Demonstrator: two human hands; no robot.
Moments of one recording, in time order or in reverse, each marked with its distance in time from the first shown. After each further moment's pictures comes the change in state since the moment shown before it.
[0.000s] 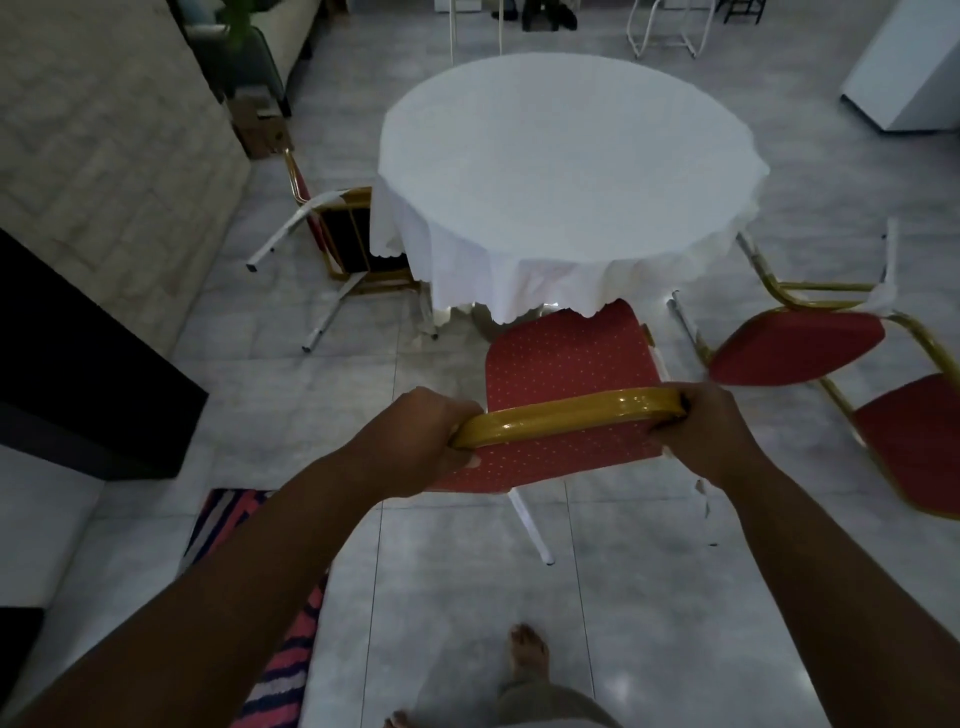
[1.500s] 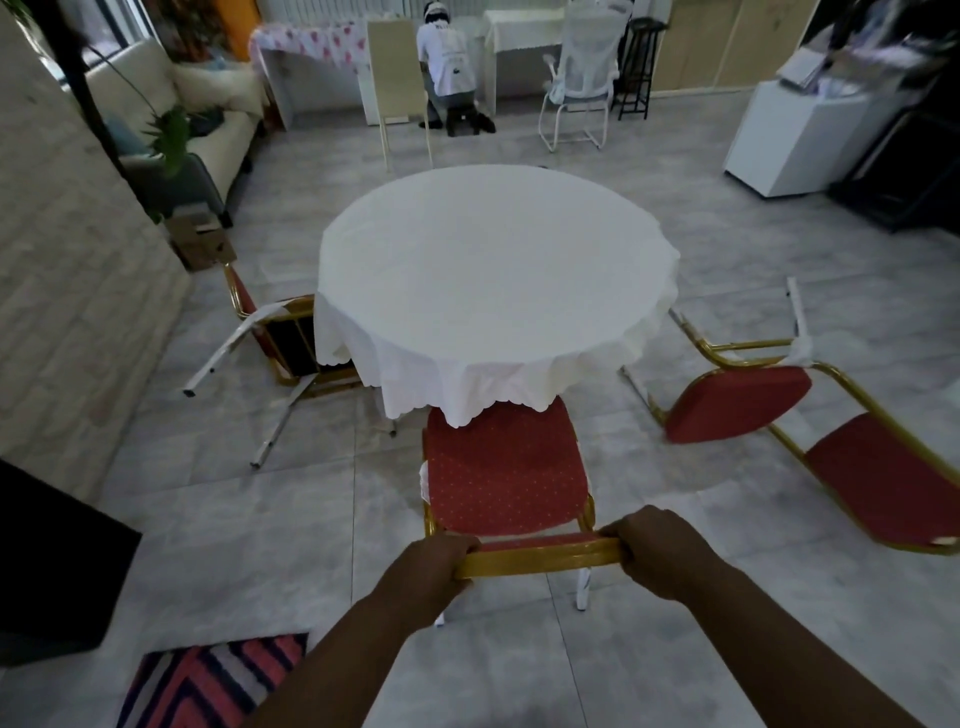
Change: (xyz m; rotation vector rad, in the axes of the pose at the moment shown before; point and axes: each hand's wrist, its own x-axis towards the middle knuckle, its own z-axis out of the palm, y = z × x) left_hand 0.094 -0.051 0.076 0.027 -0.108 -0.072; right_hand 0.054 0.059 0.013 -0.761 -0.251 -0.163
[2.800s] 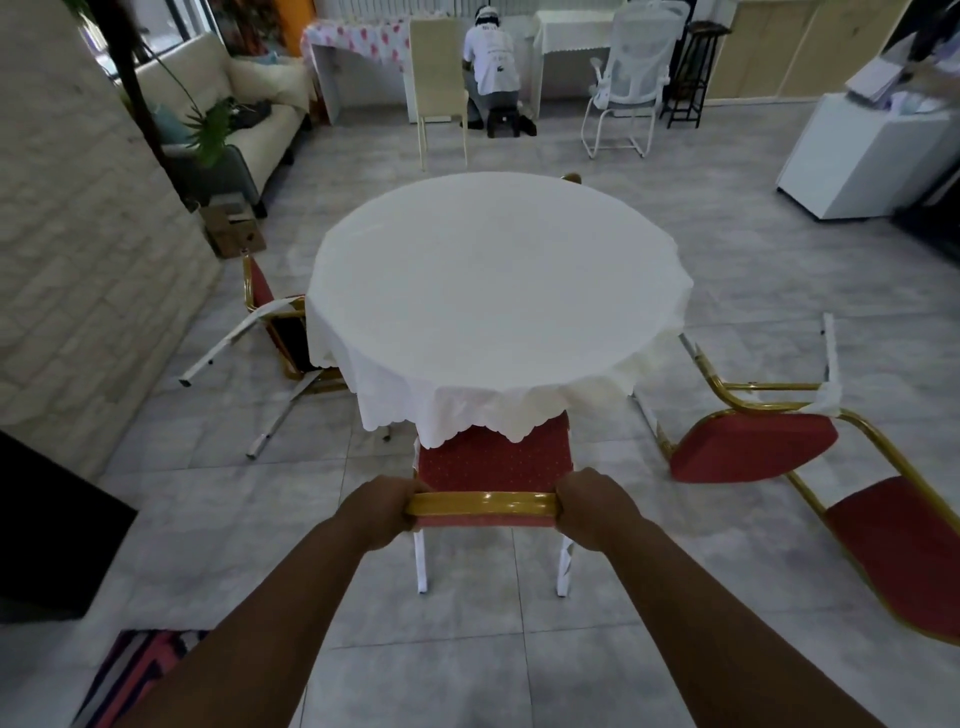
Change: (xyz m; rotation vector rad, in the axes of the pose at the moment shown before) left_hand 0.130 0.015 -0.044 0.063 -0.018 -0.232; right_hand 0.101 0.060 -0.066 0.099 0.026 -0.079
